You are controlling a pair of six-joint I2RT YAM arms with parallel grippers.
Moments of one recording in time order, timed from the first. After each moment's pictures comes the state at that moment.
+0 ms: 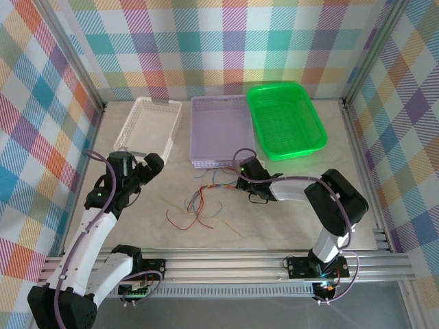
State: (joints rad) left arm -0.16 0.86 0.77 -0.58 0.01 -0.79; right arm 0.69 1.71 0.79 0.00 0.12 0.86
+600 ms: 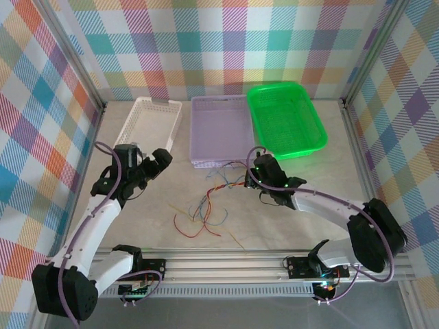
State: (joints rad) left arm -0.16 1.00 0.81 -0.51 0.19 -0.85; right arm 0.70 1.34 0.72 -0.10 0.12 0.70
